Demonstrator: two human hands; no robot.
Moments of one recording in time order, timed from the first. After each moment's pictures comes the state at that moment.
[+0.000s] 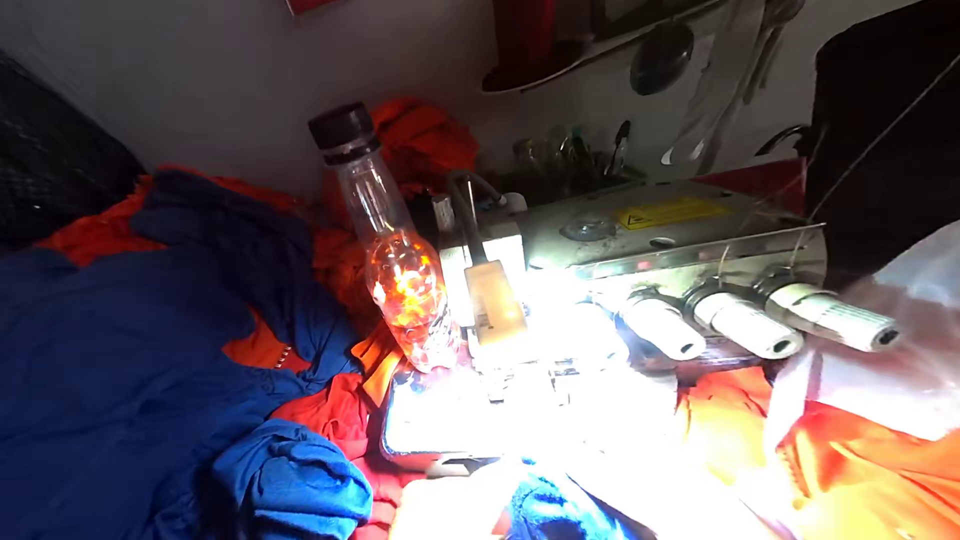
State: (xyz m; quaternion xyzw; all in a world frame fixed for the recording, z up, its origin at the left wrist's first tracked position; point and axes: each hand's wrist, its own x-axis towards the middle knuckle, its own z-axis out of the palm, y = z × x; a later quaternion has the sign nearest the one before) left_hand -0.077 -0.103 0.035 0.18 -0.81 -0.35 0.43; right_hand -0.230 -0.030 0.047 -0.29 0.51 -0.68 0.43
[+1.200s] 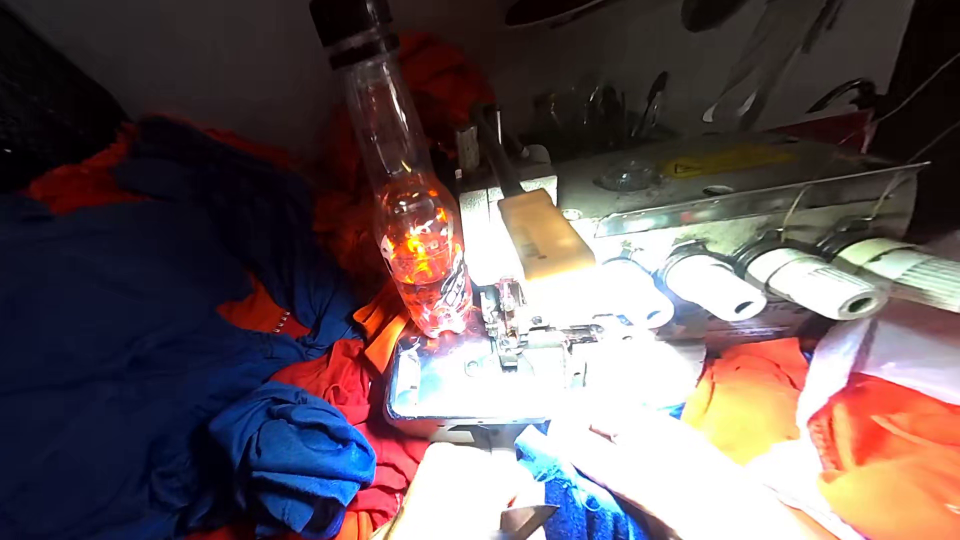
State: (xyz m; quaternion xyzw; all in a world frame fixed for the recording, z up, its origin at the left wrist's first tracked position) left_hand -0.076 -0.106 0.032 0.21 -0.86 -0.24 0.39; right_hand -0.229 -0.031 0.017 -0.33 0.48 -0.65 0.48
